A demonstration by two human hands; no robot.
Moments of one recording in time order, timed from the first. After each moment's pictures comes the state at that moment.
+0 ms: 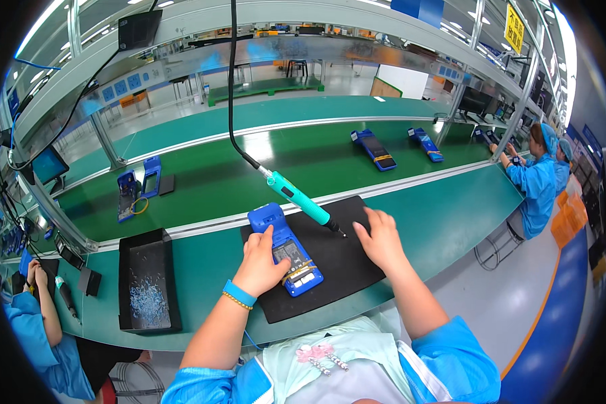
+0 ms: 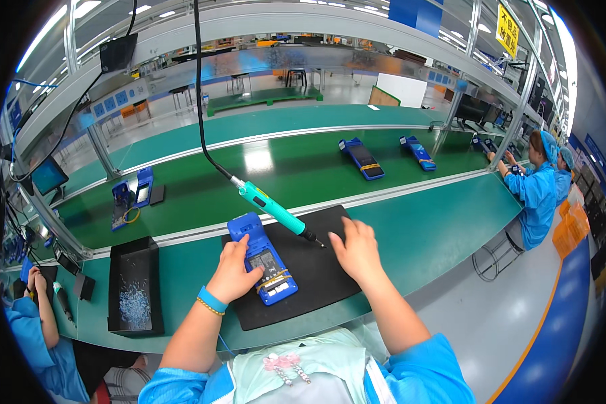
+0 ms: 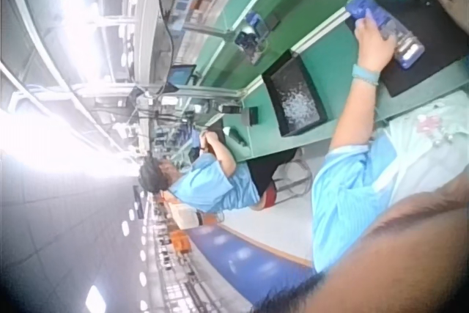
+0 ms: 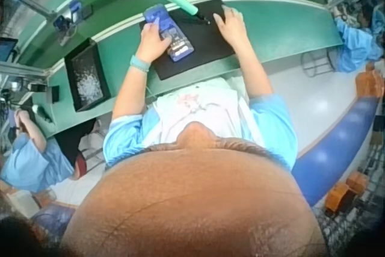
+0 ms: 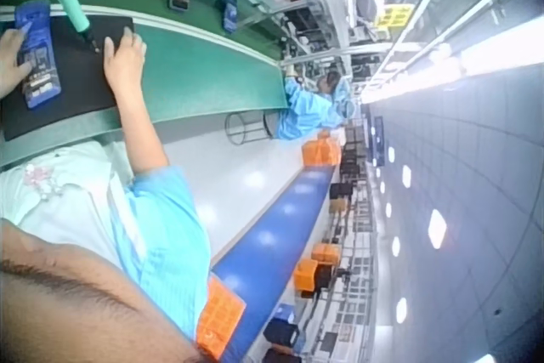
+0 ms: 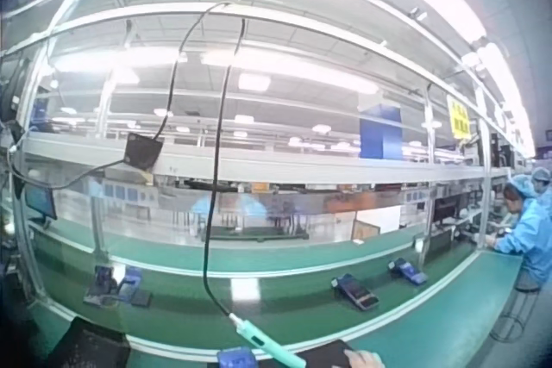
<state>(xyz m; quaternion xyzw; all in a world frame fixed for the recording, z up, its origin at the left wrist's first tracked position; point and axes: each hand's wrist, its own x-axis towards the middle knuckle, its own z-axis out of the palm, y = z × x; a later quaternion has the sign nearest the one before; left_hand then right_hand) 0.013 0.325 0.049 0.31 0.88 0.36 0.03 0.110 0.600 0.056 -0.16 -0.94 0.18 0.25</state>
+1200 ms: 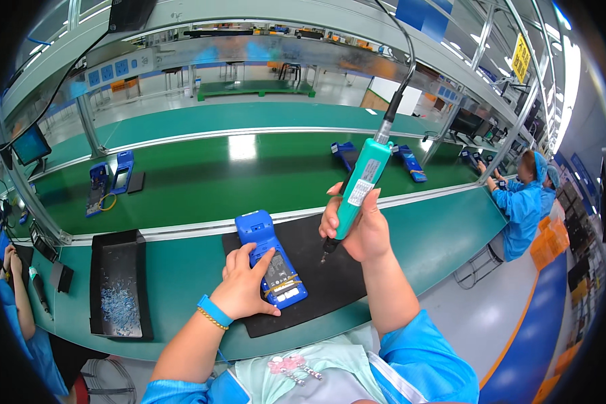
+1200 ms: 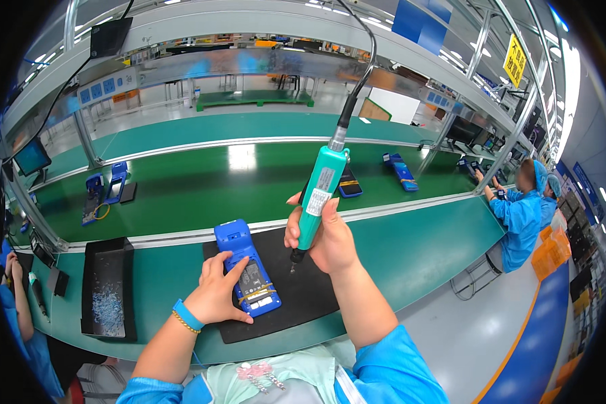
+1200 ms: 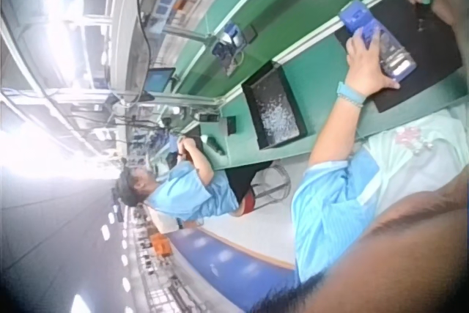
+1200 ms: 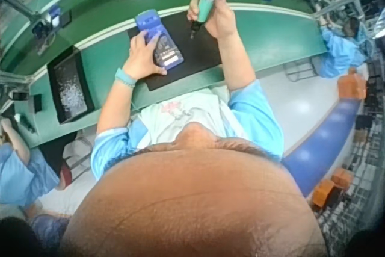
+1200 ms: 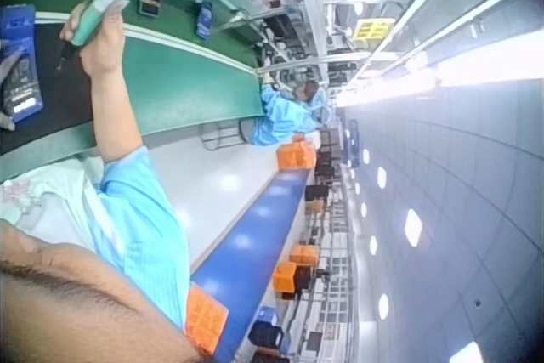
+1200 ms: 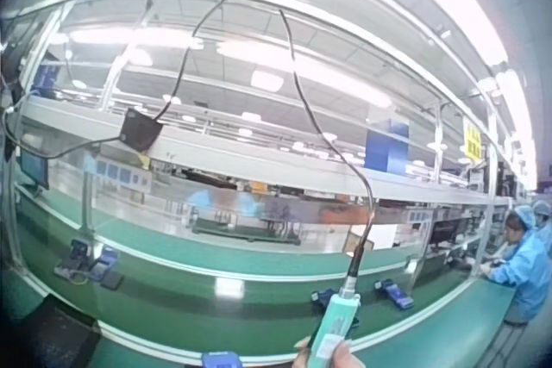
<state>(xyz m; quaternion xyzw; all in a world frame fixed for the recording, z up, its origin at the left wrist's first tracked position) 0.031 0.317 0.068 0.42 0.87 0.25 0.06 0.064 0.574 0.139 0.21 -0.51 0.83 0.09</state>
